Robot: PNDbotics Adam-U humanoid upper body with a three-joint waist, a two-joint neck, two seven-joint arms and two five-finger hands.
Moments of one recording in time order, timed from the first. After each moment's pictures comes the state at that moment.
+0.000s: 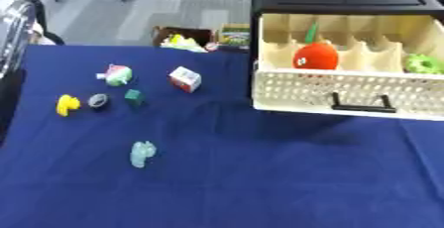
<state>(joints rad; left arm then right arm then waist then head) -0.74 0.58 -0.01 -1.97 -0.04 0.26 0.33 -0.75 -0.89 -0.06 -1.99 0.13 0.37 -0.22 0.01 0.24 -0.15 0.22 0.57</state>
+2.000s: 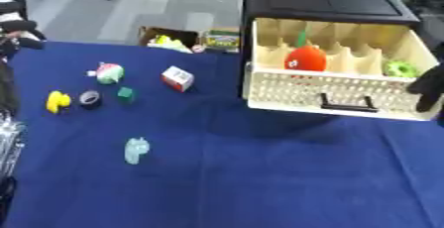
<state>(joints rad) -0.32 0.36 0.14 -1.98 0.04 0.07 0.51 -0.67 -1.12 0.24 -1.99 -0.34 0.34 0.88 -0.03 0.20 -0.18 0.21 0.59</state>
